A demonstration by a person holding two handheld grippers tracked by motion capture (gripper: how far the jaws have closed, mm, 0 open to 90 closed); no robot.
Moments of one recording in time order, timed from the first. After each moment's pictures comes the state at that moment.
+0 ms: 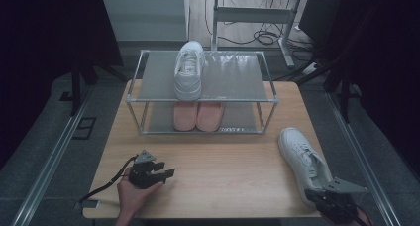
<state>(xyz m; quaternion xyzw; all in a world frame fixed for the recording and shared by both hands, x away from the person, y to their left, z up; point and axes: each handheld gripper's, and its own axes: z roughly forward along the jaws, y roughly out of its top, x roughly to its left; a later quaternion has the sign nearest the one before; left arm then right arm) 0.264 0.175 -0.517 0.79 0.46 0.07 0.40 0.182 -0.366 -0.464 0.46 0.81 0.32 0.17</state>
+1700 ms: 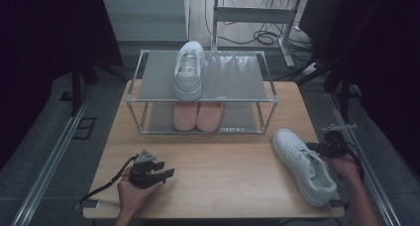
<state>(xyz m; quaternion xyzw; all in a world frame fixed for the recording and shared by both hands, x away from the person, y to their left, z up) 0.265 0.175 -0.519 0.79 0.46 0.08 0.40 0.369 -0.431 -0.493 0.51 0.79 0.31 0.13</state>
